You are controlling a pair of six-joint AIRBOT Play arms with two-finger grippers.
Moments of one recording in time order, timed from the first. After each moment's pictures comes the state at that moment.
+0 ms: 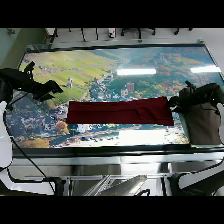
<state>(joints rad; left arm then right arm) 0.16 -1.57 1.59 -2.02 1.32 1.60 -0.38 -1.76 1.33 2.18 -1.28 -1.95</state>
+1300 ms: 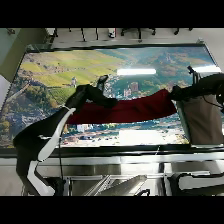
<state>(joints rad) -0.51 -1.86 1.60 -2.02 0.94 1.60 -0.32 -1.55 1.36 2.28 -1.31 -1.98</state>
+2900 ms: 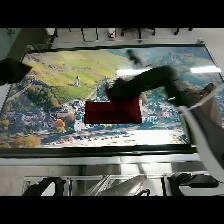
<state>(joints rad) 0.17 -0.90 1.50 -2.05 1.24 1.68 0.53 -1.57 1.50 2.38 -0.91 -1.75</state>
